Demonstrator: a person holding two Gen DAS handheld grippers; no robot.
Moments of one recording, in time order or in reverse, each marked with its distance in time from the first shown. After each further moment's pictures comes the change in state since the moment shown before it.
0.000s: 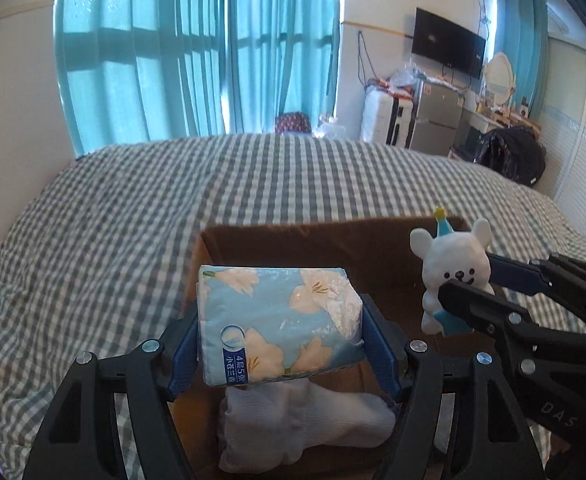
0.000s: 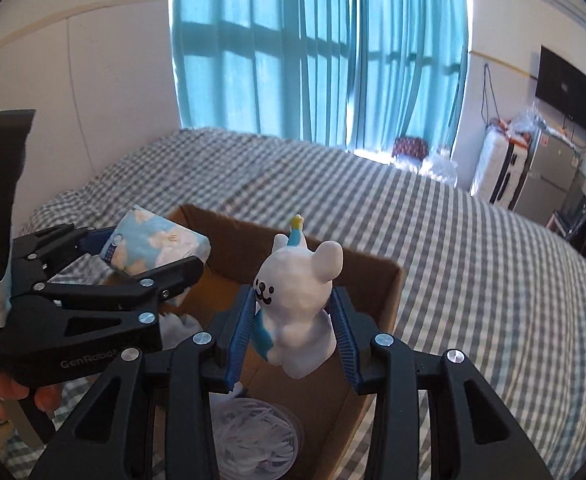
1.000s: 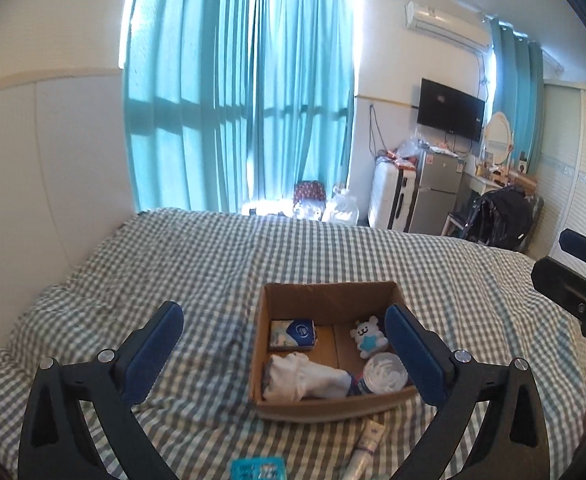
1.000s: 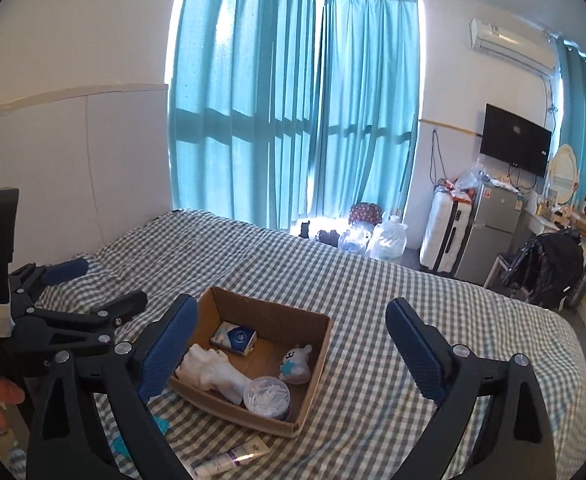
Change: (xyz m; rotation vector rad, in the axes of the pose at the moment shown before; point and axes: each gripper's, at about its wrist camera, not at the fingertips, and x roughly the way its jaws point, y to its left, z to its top) left arm -0.224 0.004 -0.009 -0.060 -0.258 0.057; right arm -0.243 0.046 0.002 -0.006 -0.283 -0.157
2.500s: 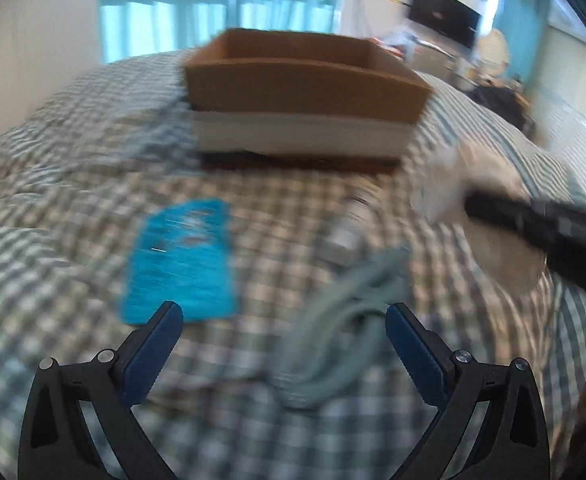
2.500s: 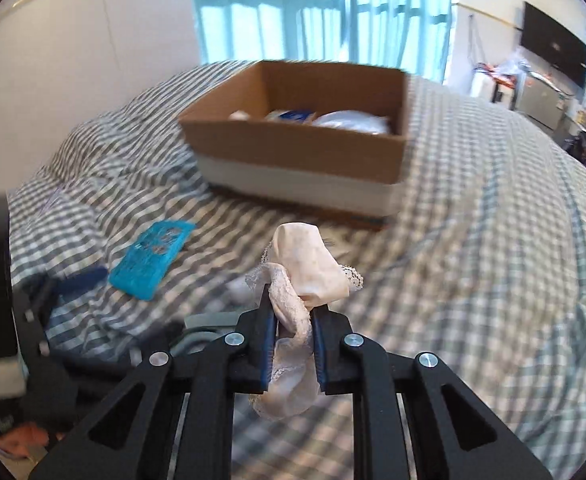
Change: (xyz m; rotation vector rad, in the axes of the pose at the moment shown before) left arm 0.038 -0.041 -0.242 0.020 0.400 -0.096; right arm 0.041 0.039 -0.215 0.074 0.411 0.116
